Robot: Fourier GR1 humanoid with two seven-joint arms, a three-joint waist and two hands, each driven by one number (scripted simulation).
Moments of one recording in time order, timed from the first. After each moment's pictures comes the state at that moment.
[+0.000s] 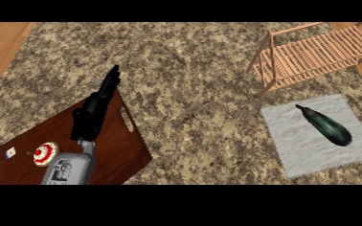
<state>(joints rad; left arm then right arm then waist) -0.18 0.06 -0.02 -1.46 -0.17 -0.03 0.03 -0.82 -0.46 -0.41 -1.34 0.56 -0.06 0.07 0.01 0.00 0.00</state>
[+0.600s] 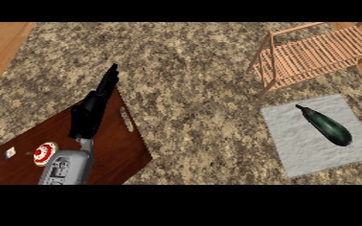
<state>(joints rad) -0.19 0.07 0.00 -1.43 -0.16 -0.04 0.02 -0.89 -0.56 -0.42 -1.02 0.61 -0.22 -0.02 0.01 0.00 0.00</state>
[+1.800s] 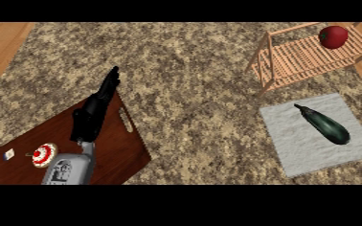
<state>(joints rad) -0.17 0.06 -0.01 -1.44 -0.17 -0.03 0.02 -0.97 -0.67 -0.55 -0.95 0.32 -0.10 0.07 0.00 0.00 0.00</state>
